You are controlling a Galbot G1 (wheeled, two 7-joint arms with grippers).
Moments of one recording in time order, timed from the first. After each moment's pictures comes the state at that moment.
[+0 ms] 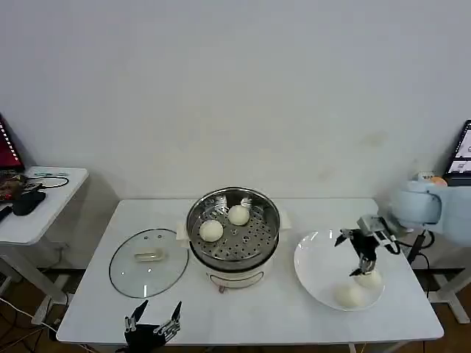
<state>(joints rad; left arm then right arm) 1.88 -1.12 -0.44 -2.30 -0.42 0.23 -0.26 0.88 0.55 -1.96 1.61 0.46 -0.04 -0.80</state>
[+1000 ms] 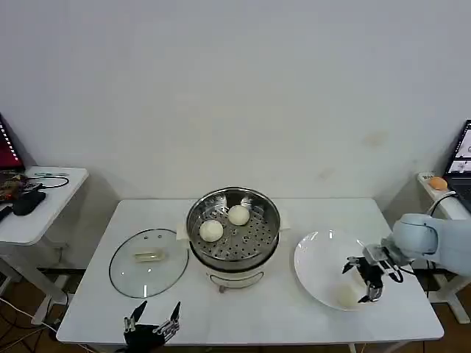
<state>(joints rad) 1.87 -1.13 -0.44 -2.29 -0.42 0.23 -0.27 0.64 0.50 -1.83 1.54 0.37 -0.02 -0.81</state>
